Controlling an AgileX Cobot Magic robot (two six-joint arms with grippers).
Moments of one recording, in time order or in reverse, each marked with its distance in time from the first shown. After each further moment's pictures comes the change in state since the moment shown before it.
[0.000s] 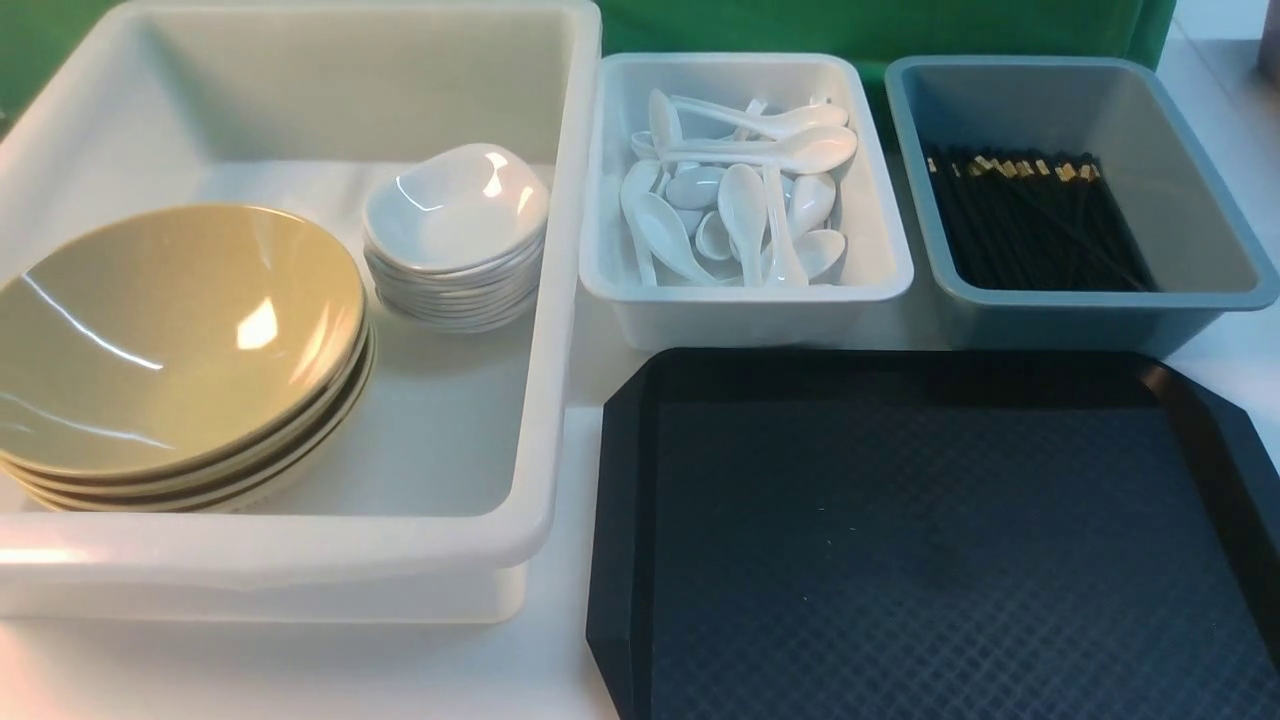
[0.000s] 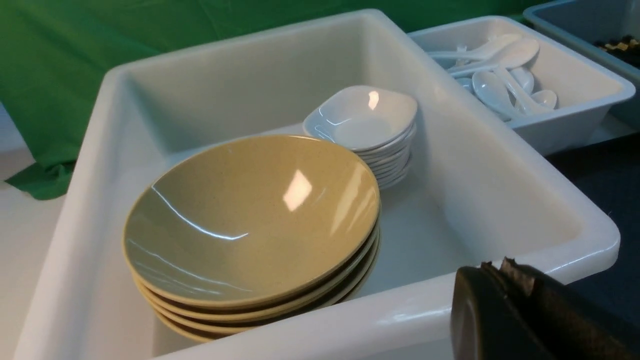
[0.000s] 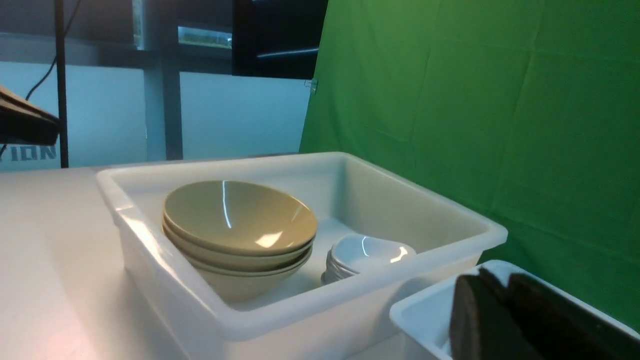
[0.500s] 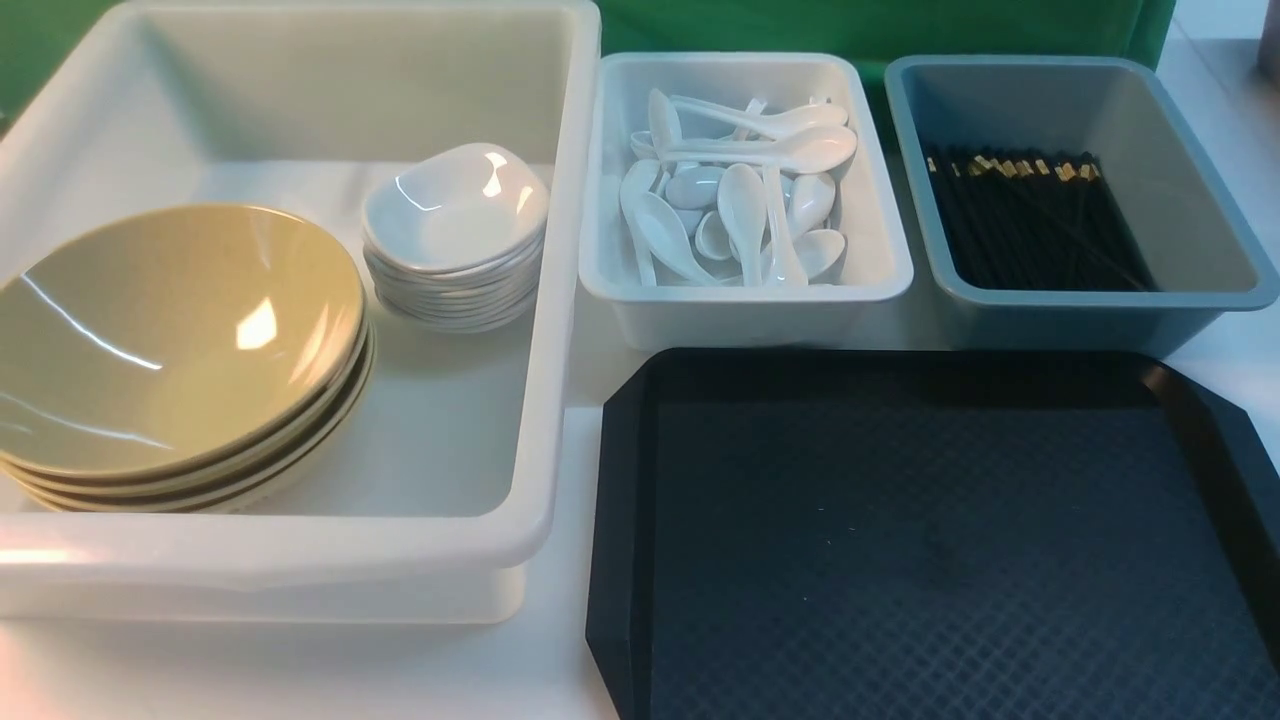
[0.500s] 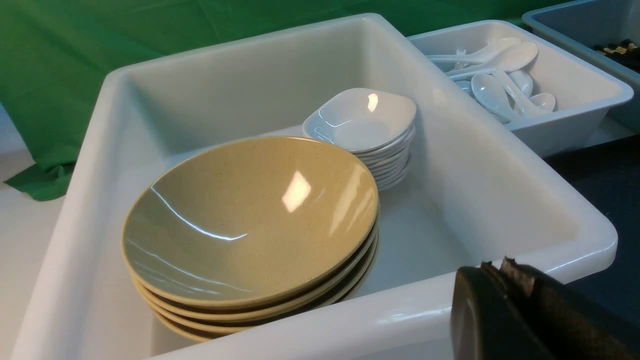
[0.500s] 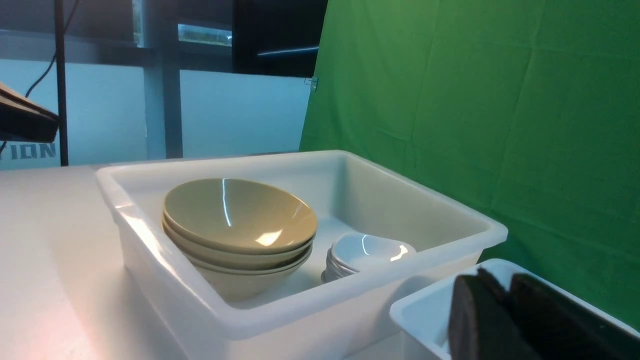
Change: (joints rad) right arm 0.000 0.000 0.002 0.001 -0.002 -0.001; left arm 0.000 -0.003 0.000 0.000 0.003 -0.003
